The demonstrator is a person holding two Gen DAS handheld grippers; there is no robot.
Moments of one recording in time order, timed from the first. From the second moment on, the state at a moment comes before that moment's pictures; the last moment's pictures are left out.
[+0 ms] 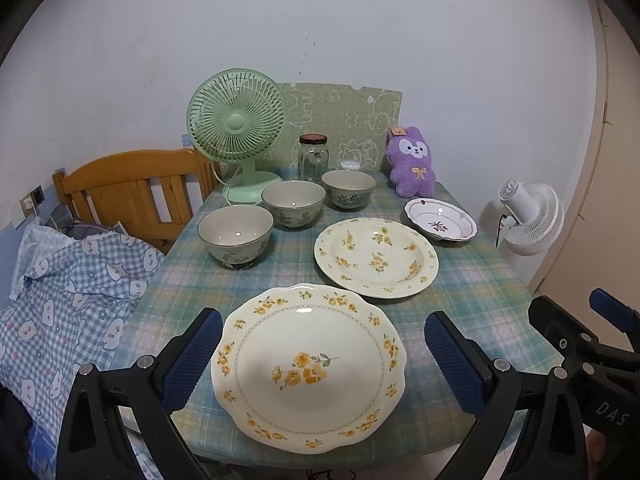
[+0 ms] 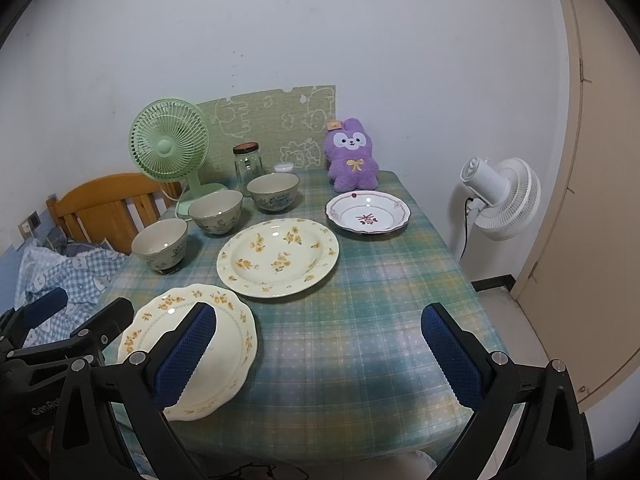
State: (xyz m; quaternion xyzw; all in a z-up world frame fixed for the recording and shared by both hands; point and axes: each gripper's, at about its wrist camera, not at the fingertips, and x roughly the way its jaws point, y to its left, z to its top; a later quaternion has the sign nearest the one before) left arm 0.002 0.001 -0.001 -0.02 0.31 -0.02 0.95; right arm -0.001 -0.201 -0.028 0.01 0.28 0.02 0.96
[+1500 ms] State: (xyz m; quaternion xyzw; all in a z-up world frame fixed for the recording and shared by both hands) left arm 0.002 -0.004 -0.003 0.00 0.31 -0.01 0.95; right arm 0.002 -0.206 -0.029 0.02 0.28 0.00 0.96
